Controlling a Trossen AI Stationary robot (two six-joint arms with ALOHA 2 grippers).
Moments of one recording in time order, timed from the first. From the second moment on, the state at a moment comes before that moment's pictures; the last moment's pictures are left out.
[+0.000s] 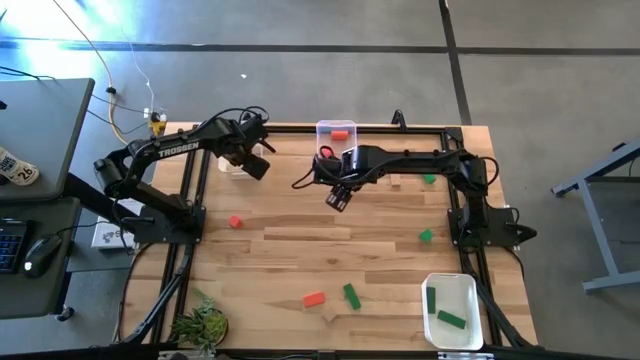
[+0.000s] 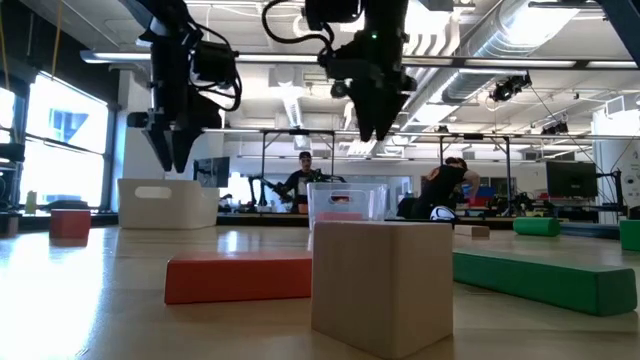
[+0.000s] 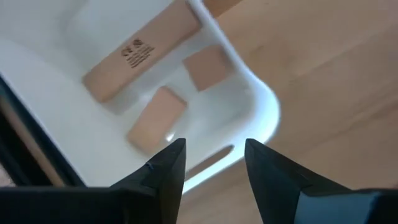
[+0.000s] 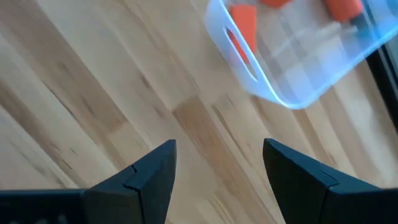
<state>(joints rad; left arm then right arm) 0.75 1.43 1.02 -1.01 -0.19 -0.35 -0.10 1.97 1.81 -1.28 0.29 0.44</state>
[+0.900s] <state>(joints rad) 0.74 1.31 1.02 -0.91 -0.18 -0.34 -0.13 1.83 1.54 -1.57 0.48 0.56</state>
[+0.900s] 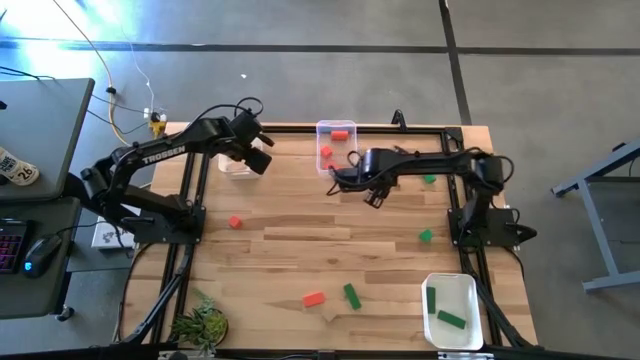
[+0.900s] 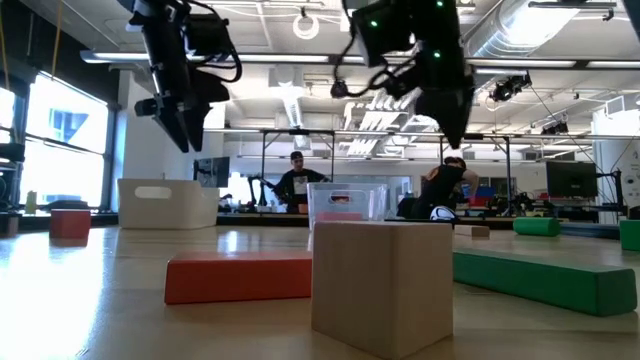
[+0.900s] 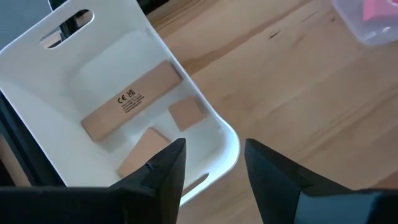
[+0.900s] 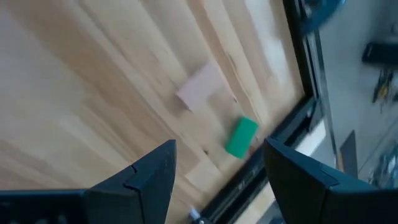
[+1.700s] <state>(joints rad) 0.74 1.31 1.02 -0.80 -0.14 -0.34 -0.58 1.55 1.11 -1.19 0.32 0.44</state>
